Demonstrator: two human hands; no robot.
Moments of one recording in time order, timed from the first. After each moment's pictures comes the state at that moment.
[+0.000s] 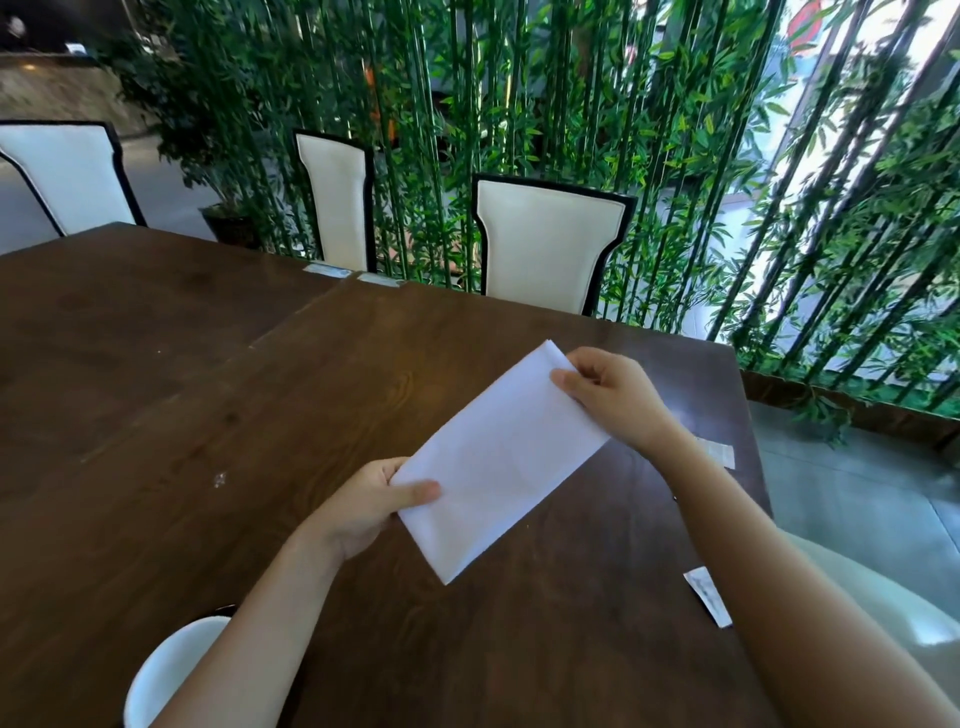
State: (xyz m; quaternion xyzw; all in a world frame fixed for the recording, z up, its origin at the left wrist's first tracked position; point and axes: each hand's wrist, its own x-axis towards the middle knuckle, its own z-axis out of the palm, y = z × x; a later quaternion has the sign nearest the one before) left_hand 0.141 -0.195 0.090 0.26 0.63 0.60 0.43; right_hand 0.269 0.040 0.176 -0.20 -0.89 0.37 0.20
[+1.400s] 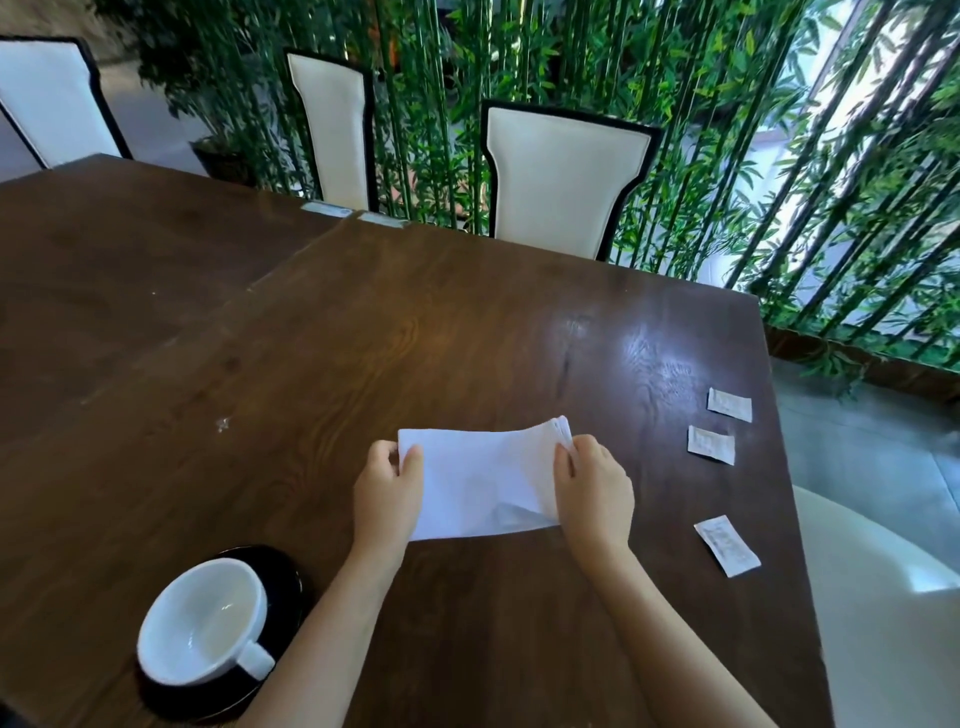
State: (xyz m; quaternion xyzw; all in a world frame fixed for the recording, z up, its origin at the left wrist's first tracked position) left_hand 0.179 -0.182 0.029 0.07 0.85 0.52 0.07; right_hand 0.286 -0.028 0.023 -0.44 -0.83 0.23 0.25
